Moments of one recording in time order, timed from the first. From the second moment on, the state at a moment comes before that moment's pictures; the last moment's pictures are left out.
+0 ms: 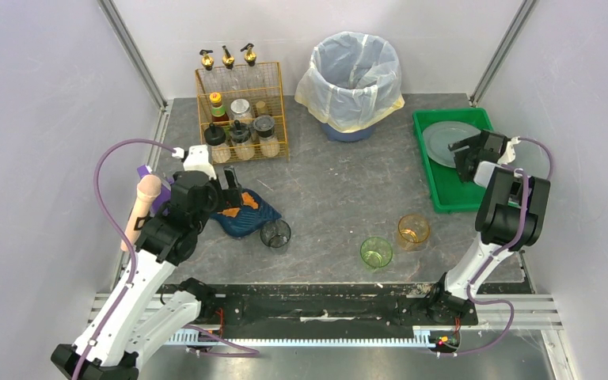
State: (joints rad) left arm -0.42 0.75 0.85 -0.61 -0.33 -0.33; right arm -0.36 1.86 1.05 0.13 0.01 0.95
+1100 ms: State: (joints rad) left arm -0.42 0.72 0.73 -0.68 -0.34 -0.64; right arm 0.03 1.14 0.66 0.19 -0.17 0.50
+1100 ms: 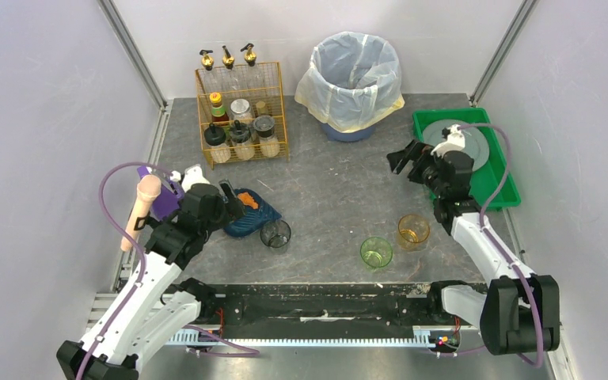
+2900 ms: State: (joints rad) left arm -0.47 1.11 0.41 -0.27 -0.42 -1.08; right arm 0.18 1.07 0.46 0.34 -0.35 0.47
